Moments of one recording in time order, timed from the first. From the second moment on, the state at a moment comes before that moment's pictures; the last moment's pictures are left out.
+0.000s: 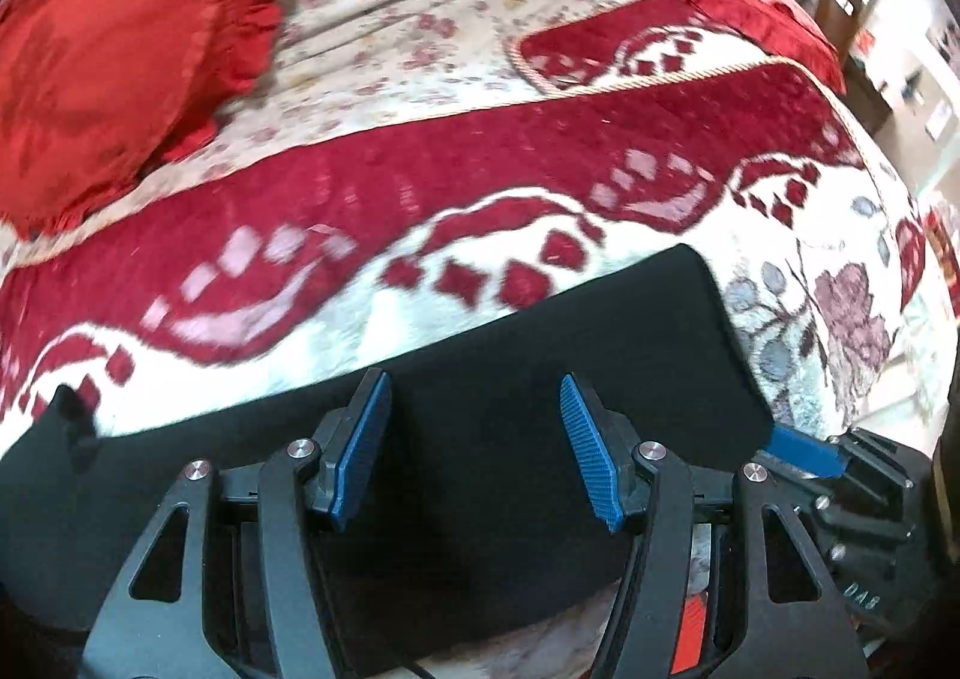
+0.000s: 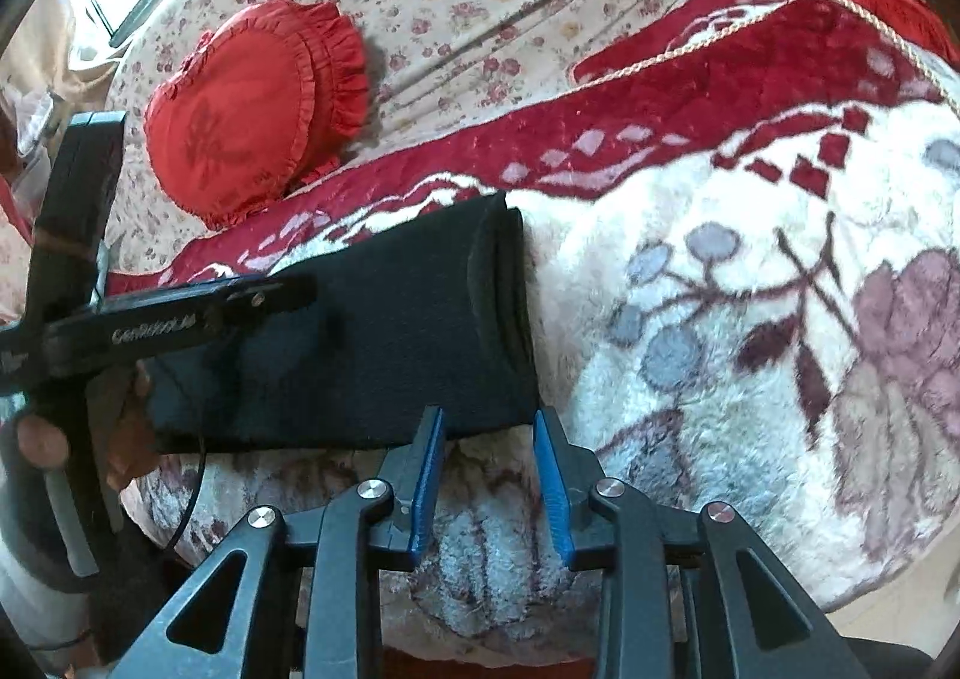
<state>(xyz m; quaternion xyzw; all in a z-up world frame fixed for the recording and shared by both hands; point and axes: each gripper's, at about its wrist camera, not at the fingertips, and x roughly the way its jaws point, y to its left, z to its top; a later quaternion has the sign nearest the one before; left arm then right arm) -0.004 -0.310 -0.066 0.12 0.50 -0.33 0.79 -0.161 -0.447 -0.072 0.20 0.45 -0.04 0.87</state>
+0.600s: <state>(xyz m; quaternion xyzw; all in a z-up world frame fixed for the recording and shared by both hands) 0.009 -0.392 -0.073 0.15 0.53 -0.38 0.75 -0.162 -0.462 -0.096 0.30 0.42 0.00 0.86</state>
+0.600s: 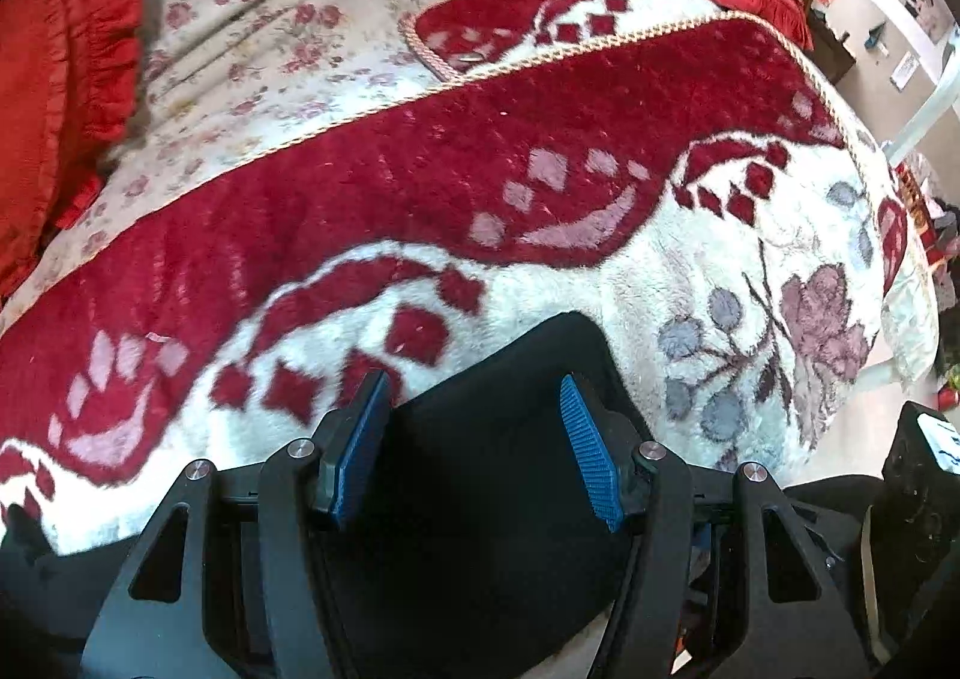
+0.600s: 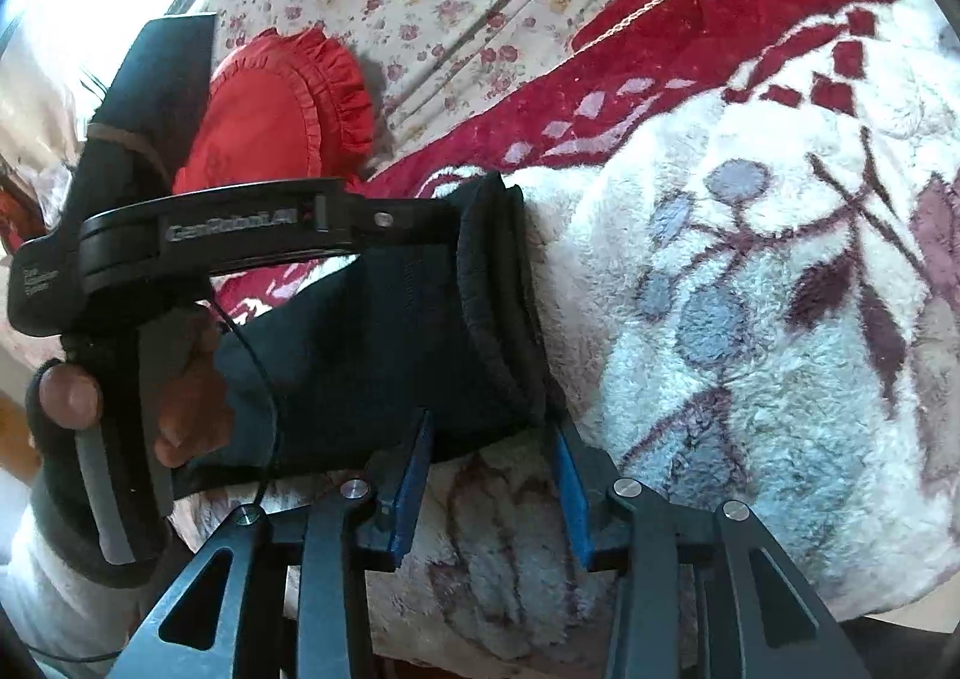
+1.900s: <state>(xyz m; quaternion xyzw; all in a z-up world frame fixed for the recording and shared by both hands) 0.009 -0.326 0.018 0.12 0.45 -0.44 0.77 -0.125 -0.404 -0.005 0.22 0.32 0.07 0.92</state>
